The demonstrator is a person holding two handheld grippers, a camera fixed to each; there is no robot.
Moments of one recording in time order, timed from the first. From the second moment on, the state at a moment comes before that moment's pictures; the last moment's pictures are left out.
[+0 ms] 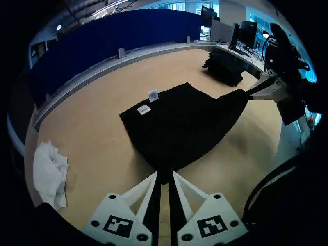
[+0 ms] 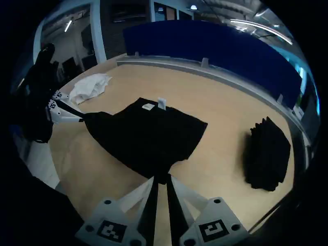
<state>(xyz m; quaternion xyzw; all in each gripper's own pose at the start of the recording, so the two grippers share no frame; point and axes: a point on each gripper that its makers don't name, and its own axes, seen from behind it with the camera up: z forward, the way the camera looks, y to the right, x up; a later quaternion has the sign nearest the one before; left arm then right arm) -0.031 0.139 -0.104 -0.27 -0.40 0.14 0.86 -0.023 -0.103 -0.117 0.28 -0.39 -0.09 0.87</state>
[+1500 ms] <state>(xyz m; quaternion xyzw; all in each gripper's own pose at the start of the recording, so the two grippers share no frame) -0.070 0.138 -0.010 -0.27 -0.46 0.15 0.83 -0.050 -0.099 -0.017 0.26 -0.44 -0.07 0.86</state>
